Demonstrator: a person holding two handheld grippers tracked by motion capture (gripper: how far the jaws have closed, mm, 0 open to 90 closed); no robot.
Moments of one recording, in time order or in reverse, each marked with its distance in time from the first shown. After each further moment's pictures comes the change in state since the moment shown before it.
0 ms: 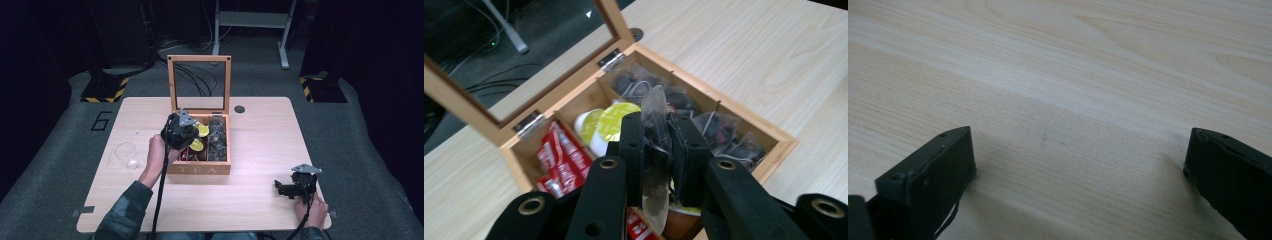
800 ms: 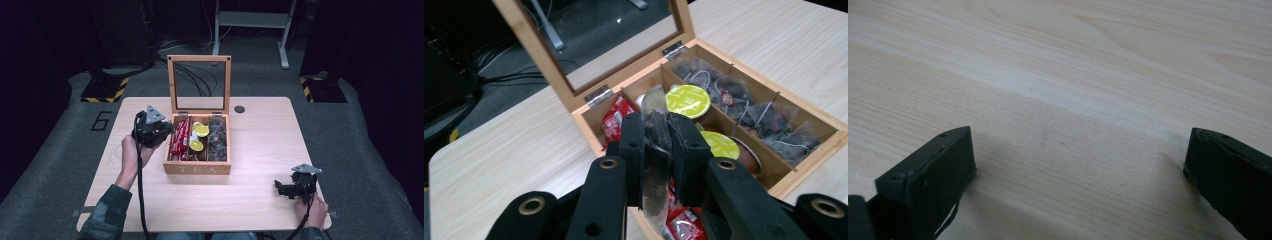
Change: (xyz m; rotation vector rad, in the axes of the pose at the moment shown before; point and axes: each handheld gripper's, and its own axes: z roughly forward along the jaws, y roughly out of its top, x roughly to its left) left arm 0.048 -0.034 -0.038 -0.045 0.096 -0.098; right arm 0.000 0.000 0.000 -0.001 0.000 0.000
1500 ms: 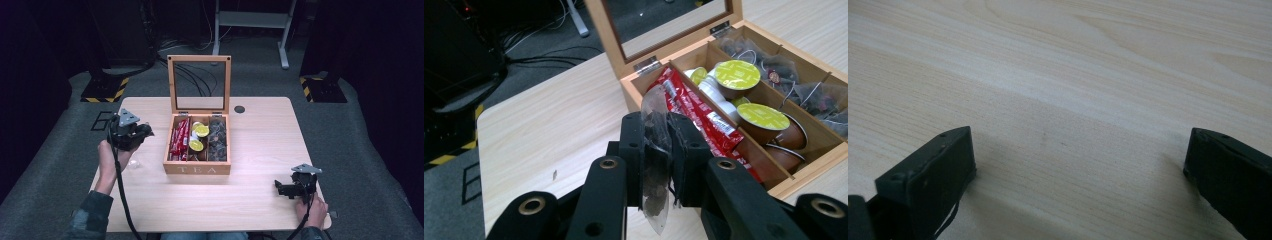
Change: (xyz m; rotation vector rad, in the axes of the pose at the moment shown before) left arm 0.040 -0.033 -0.028 0.022 0.065 -0.077; right arm 0.000 0.000 0.000 0.000 0.000 0.000
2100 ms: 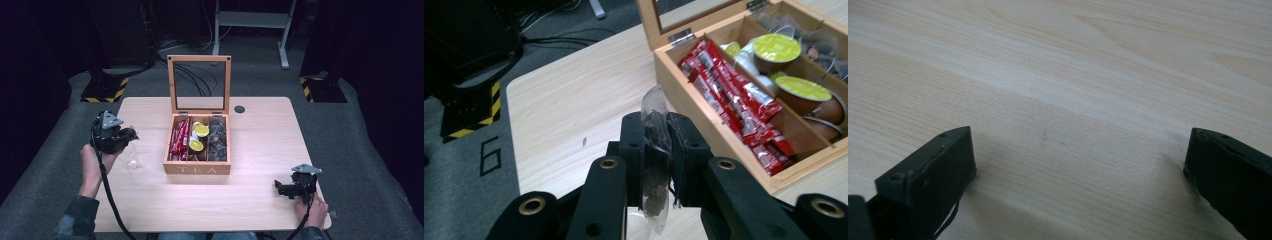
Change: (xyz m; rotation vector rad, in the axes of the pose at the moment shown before) left arm 0.028 -0.021 -0.015 0.059 0.051 -0.032; right arm 0.000 0.000 0.000 -0.001 0.000 0.000
